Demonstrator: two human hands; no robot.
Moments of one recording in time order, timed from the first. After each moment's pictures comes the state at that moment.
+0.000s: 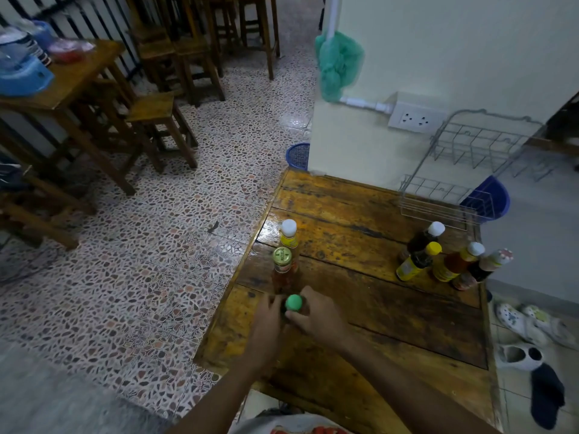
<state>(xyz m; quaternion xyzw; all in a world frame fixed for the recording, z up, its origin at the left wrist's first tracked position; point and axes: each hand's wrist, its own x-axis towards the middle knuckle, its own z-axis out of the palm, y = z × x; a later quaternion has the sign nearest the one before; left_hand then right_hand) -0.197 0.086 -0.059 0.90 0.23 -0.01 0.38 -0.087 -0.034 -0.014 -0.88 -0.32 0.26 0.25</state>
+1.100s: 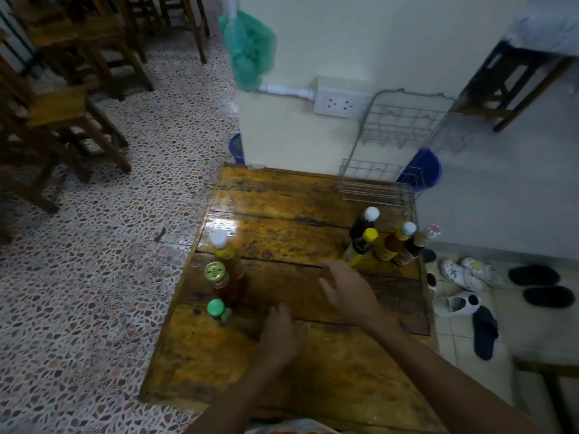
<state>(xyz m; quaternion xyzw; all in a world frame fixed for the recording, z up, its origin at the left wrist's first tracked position) -0.112 -0.020 -0.067 0.86 0.29 -0.18 0.38 0.011 -0.153 0.023 -0.93 -0.25 0.14 0.22</state>
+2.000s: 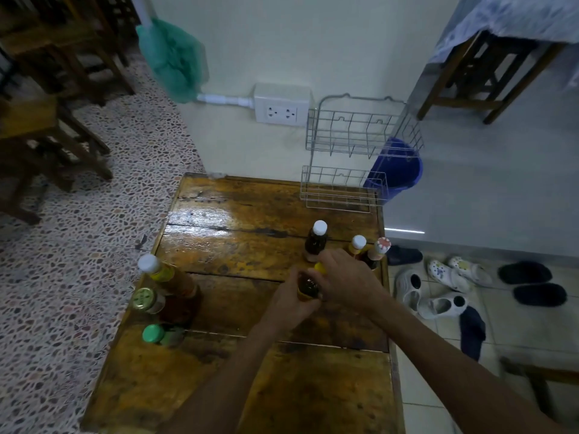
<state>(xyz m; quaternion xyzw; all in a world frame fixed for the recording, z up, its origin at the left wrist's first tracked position) 0.022 -0.095 -0.044 0.80 0.10 -0.10 0.58 0.121 -0.250 0.028 -0.91 -0.40 0.01 0.13</state>
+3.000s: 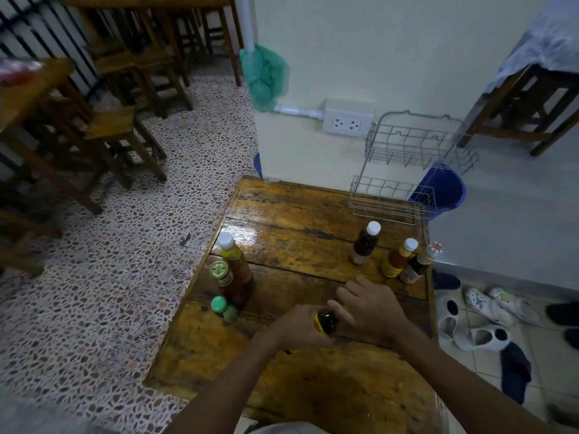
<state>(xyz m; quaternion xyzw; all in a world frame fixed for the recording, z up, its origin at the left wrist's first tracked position) -0.076 -0.030 0.005 0.82 0.04 -0.25 0.52 0.030 -0.215 0.044 -0.84 -0.53 -0.11 0.06</state>
